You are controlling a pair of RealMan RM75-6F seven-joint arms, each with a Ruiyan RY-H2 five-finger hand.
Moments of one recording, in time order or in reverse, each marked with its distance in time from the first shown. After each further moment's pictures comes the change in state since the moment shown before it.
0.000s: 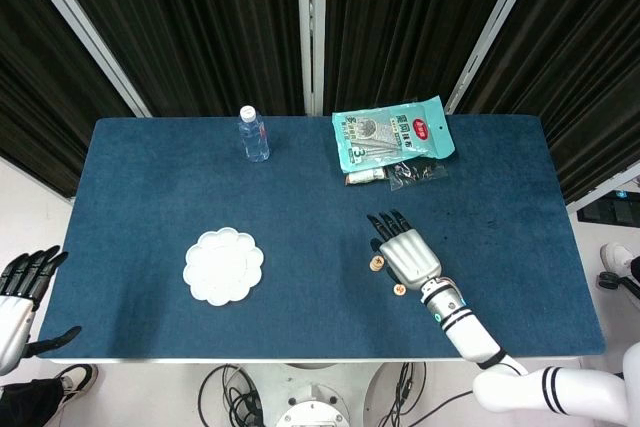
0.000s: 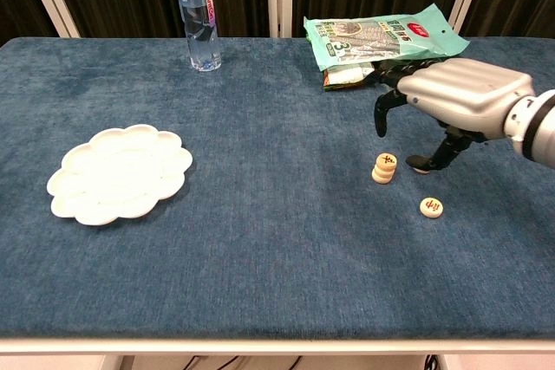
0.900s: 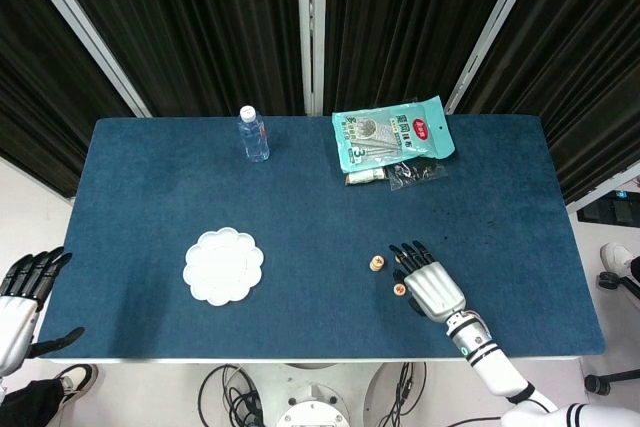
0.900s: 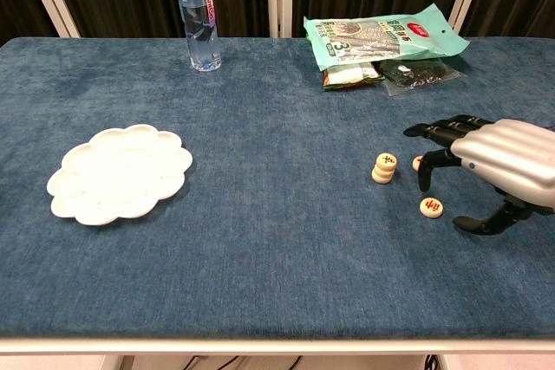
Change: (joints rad) left arm -0.002 0.000 0.003 -0.009 0.000 -0.008 0.011; right arm -0.170 -0.020 -0.115 0.101 -0.202 0.053 0.144
